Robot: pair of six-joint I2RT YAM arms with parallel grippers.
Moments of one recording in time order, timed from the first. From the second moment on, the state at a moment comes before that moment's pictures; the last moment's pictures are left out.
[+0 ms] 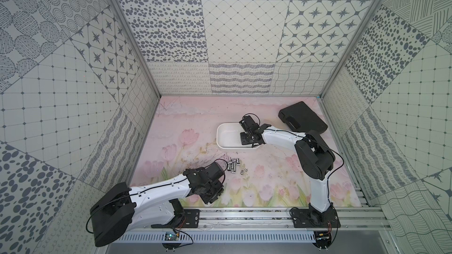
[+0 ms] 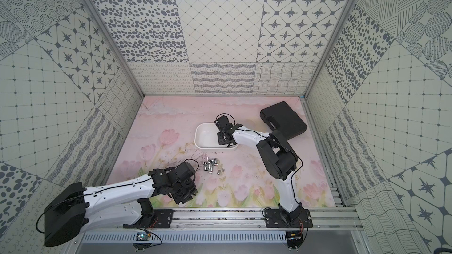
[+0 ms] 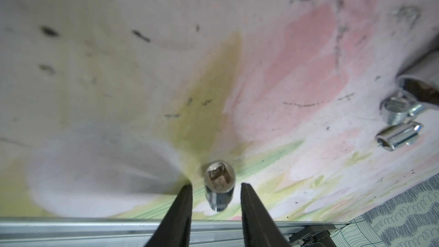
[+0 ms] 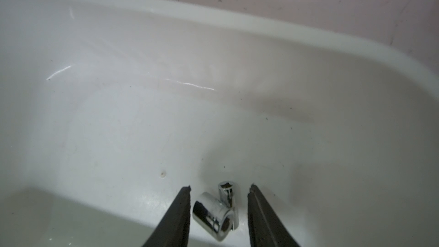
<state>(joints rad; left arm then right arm) -0.89 1.14 0.47 -0.58 0.18 -1.68 0.70 2.01 1.38 -0.43 0.18 0.44</state>
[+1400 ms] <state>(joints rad) -0.90 1.24 0.54 -0.66 0.11 -1.67 0.89 1.18 0.74 -0.35 0.34 0.37</state>
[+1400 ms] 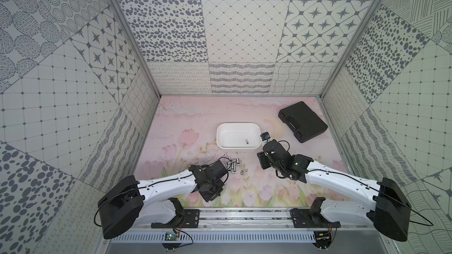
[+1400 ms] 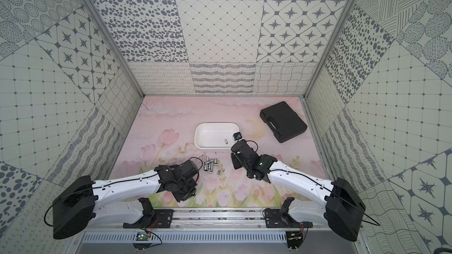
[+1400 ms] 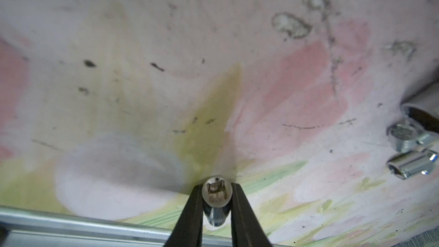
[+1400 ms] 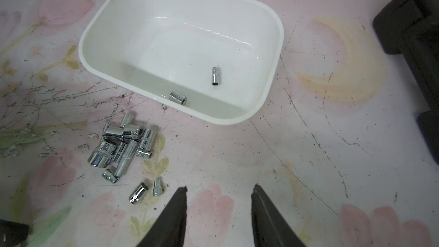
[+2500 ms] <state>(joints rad) -0.89 1.40 1.09 -0.66 -0.20 -0.83 0.90 1.01 0.67 -0.29 0.30 0.41</state>
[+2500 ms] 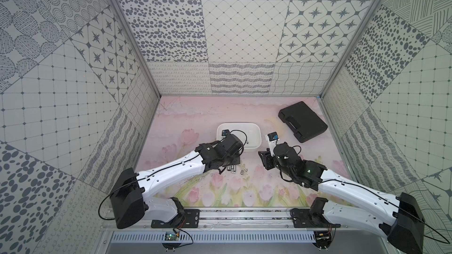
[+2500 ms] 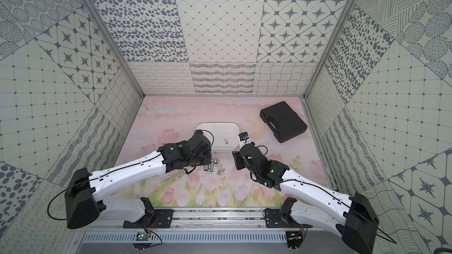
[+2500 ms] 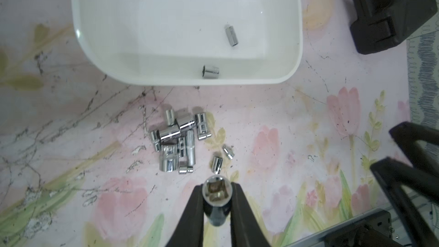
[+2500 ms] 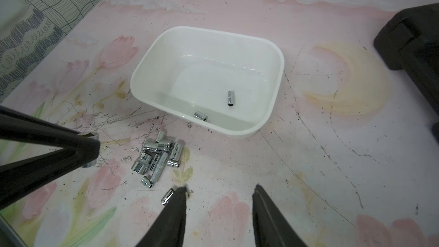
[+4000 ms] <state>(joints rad) -0.69 1.80 1.33 -0.47 -0.14 -0.56 0.91 1.10 0.65 -0.29 0.29 0.45</state>
